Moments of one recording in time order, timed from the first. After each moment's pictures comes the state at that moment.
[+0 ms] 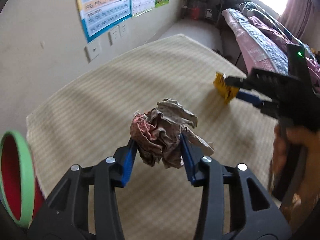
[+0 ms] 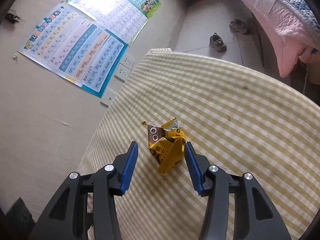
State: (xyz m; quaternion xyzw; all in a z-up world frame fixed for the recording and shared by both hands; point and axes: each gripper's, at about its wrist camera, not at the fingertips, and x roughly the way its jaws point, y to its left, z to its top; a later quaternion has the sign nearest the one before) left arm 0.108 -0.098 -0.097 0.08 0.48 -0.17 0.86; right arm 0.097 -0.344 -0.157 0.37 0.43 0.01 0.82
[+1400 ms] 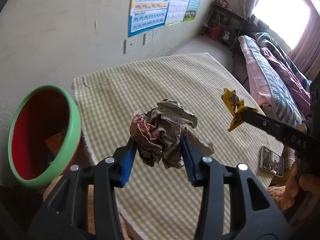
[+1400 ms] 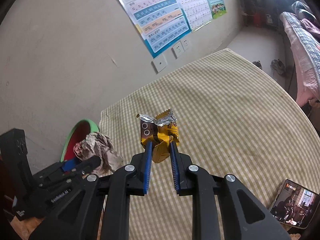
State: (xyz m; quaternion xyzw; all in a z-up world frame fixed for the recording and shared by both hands) left arm 0.048 0.020 -0.051 -0.03 0.46 -0.13 0.88; right arm 0.016 -0.186 -0.063 0.17 0.44 0.13 0.87
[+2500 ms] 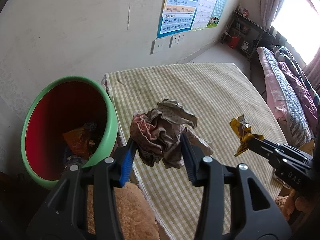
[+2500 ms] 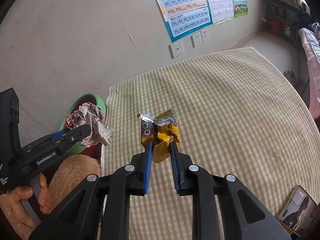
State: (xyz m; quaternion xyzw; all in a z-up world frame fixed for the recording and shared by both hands) left arm 0.061 0.075 -0.055 -0.05 0.46 -0.07 0.88; right arm 0.018 -0.128 -0.081 0.10 0.47 0.16 0.86
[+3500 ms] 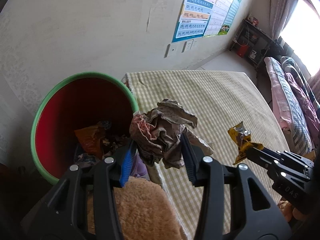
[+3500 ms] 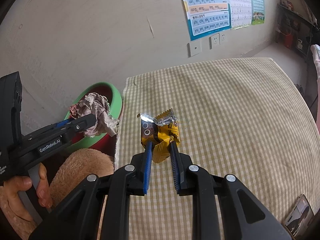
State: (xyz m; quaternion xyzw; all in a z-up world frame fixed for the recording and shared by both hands) left arm 0.057 0.117 -0.056 -0.08 0.45 -0.04 0.89; right arm 0.018 -0.079 -0.079 0.05 0.48 0.20 0.86
